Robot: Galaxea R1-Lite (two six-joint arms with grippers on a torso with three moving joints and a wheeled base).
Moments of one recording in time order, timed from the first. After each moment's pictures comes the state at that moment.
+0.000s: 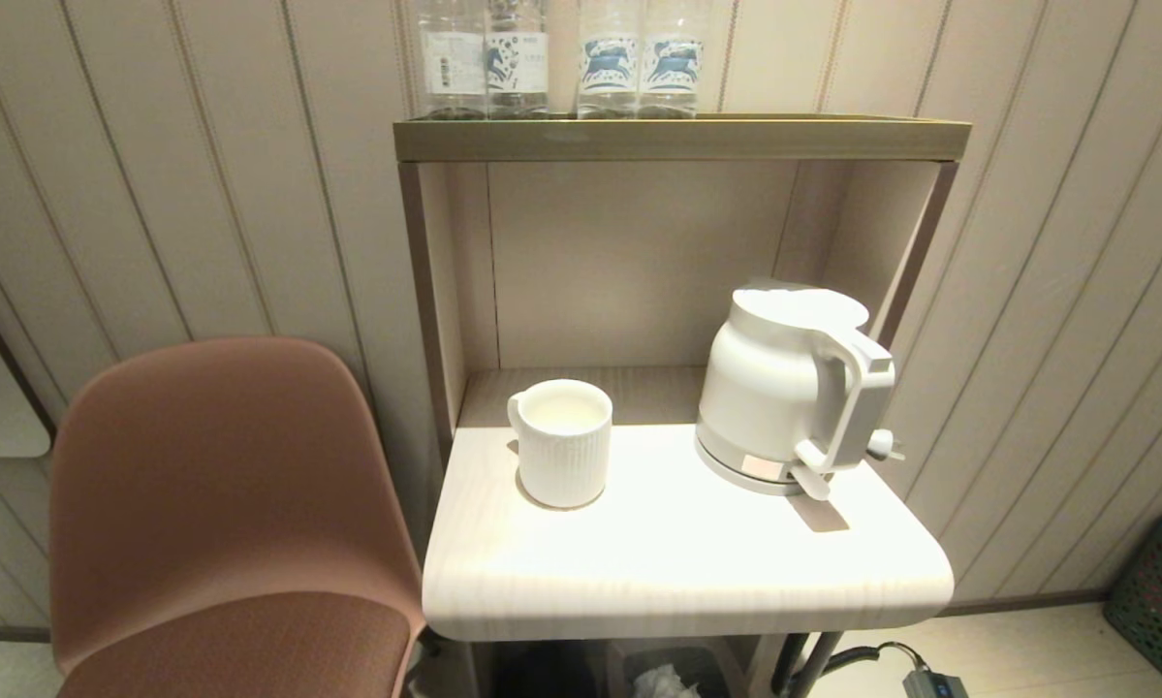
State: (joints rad) left arm 0.00 0.00 0.00 -0.15 0.00 -0.02; right arm -0.01 0.10 0.00 -0.37 0.44 0.14
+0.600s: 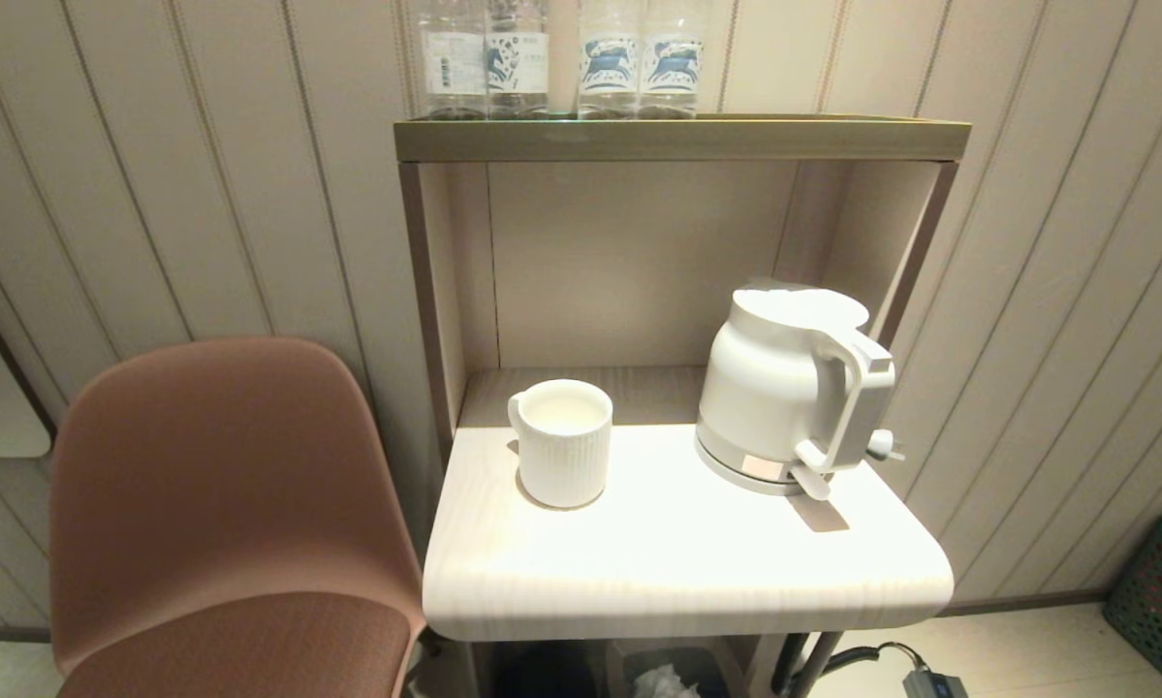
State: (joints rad) left arm 0.00 0.00 0.00 -0.15 0.00 -0.02; right arm -0.01 0.01 0.00 -0.26 -0.04 0.00
